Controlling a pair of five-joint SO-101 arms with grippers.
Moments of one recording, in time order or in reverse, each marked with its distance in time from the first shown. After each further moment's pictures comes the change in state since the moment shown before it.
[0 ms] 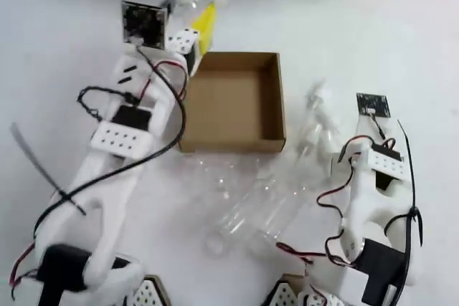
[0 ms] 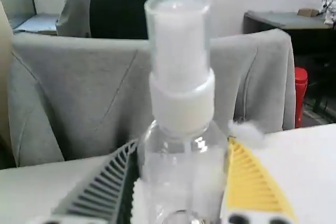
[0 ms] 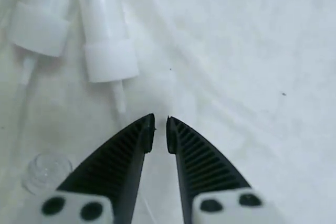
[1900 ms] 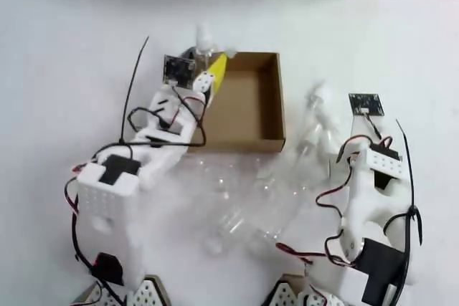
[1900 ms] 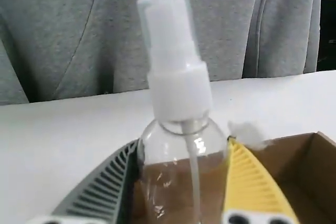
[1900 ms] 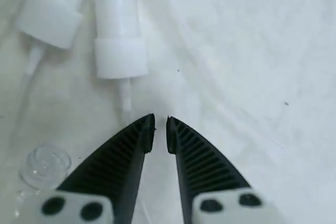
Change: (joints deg) left arm 0.4 46.5 -1.7 -42.4 0.0; right arm -0.6 0.2 0.0 0.0 4.0
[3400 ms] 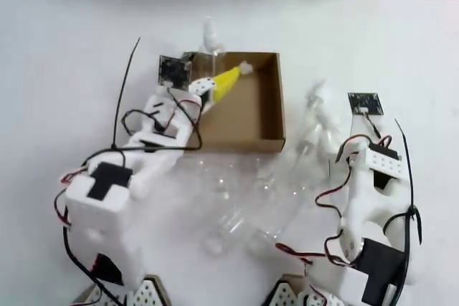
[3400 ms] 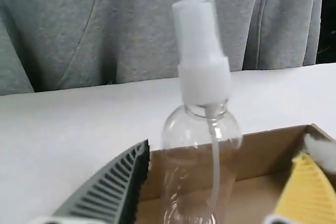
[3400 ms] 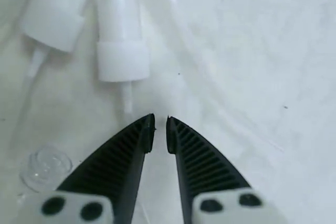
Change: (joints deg) left arm -0.5 -7.6 6.8 4.1 0.0; right arm -0.3 0.0 0.0 -0.7 0.0
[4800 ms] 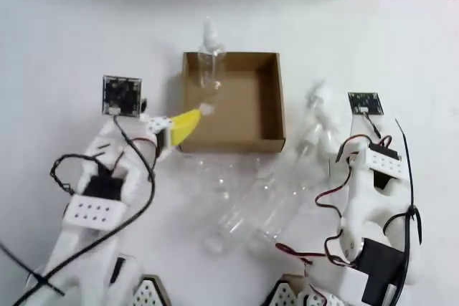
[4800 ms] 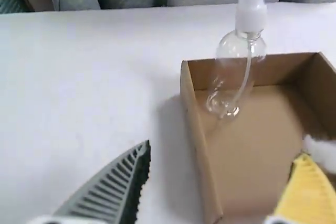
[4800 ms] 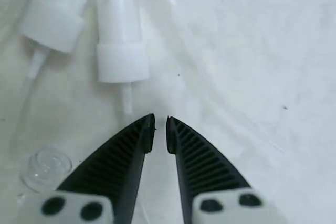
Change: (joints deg) left arm -7.0 -72.0 31.9 60.8 0.0; right arm 0.0 0.0 0.0 0.0 0.0
